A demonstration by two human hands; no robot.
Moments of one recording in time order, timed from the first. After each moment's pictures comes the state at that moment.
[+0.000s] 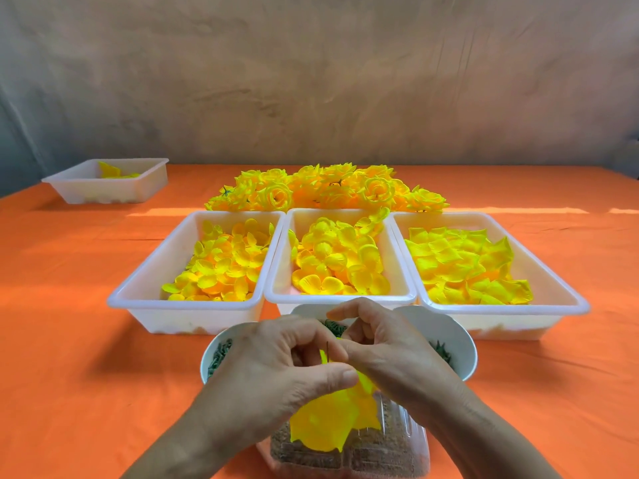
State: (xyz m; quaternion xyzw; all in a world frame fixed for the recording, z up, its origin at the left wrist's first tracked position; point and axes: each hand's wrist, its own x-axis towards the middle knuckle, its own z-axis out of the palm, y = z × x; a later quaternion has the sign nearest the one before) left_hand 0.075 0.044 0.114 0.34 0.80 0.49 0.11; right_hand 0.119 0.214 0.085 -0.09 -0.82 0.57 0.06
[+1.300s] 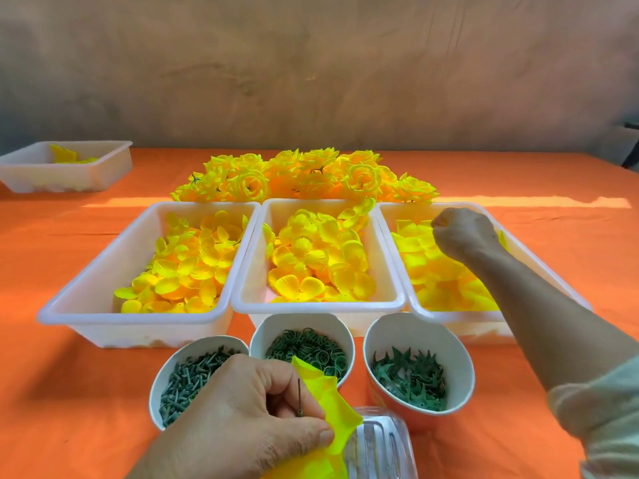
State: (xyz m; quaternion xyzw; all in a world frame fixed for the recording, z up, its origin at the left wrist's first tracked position) left_hand 0.057 0.061 0.096 0.26 0.79 0.49 0.27; right_hand 0.003 0.431 0.098 -0.37 -0.90 0.15 0.18
